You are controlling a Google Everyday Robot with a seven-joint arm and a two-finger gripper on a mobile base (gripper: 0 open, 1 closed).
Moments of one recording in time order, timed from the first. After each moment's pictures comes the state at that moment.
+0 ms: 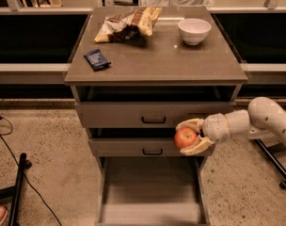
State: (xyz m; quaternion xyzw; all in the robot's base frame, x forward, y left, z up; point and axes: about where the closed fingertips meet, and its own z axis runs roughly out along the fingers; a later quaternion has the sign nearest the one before) arm 0.536 -0.145 0.652 -0.61 0.57 0.37 0.41
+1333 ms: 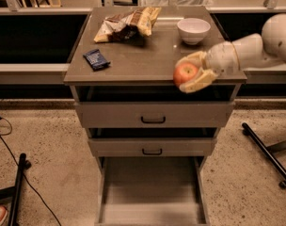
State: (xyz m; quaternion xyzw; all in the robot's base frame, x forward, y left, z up) arm 0.623 -0.134 0.846 -0.63 0.57 0.32 0.42
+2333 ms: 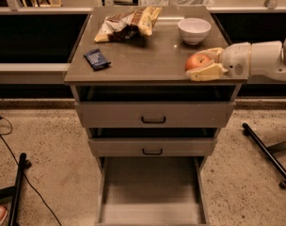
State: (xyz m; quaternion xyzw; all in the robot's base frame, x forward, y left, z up) arm 0.650 -0.172 0.869 -0.46 0.68 0.28 0.49
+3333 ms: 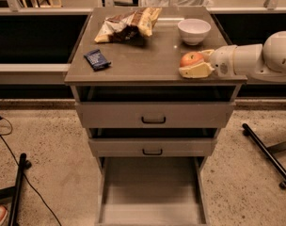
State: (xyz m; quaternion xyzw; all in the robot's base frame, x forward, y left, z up) arm 0.700 -0.171 0.834 -0.40 0.74 0.24 0.49
